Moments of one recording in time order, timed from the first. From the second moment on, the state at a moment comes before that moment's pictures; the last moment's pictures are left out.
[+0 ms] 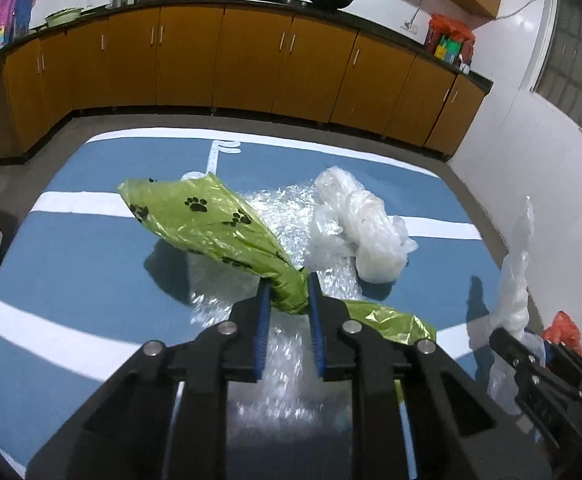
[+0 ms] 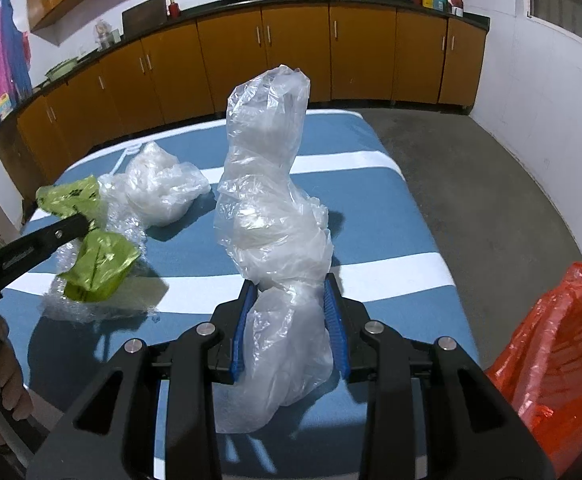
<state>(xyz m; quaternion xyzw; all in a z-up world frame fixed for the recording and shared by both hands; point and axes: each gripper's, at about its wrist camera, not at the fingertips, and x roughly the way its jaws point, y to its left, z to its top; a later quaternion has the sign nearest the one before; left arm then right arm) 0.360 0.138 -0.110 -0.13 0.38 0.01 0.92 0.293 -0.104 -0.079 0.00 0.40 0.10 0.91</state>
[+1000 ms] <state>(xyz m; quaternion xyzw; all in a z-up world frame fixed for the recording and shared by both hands) 0.242 0.067 -0.024 -0.06 0.32 -0.08 0.94 0.187 -0.177 -0.016 0.04 0.33 0.05 0.94</state>
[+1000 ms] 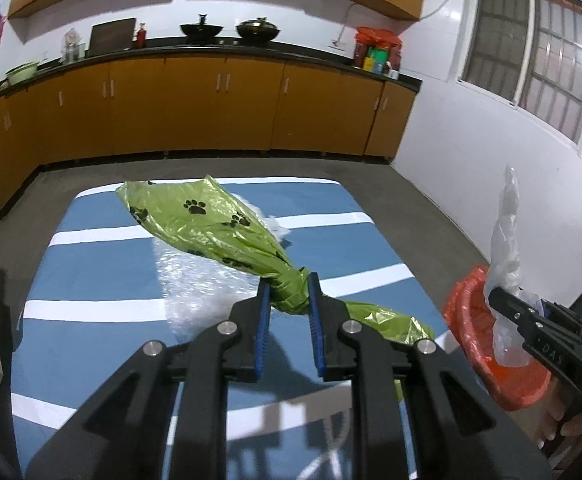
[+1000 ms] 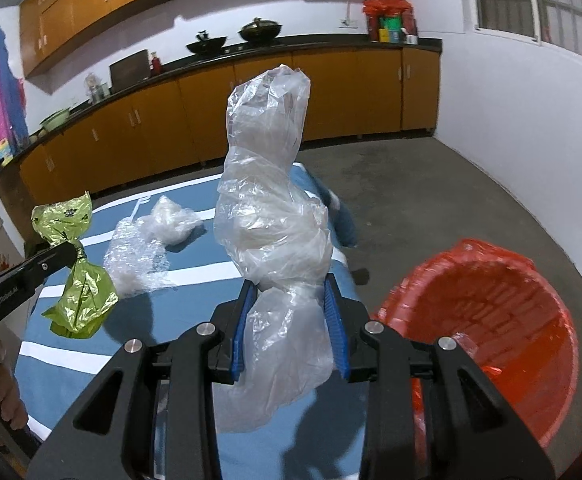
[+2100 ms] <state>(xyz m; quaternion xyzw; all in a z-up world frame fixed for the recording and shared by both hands) 0.223 -0.123 -0.033 0.00 0.32 -0.28 0.90 0.122 -0.325 -0.025 0.13 0.33 -0.11 0.93</state>
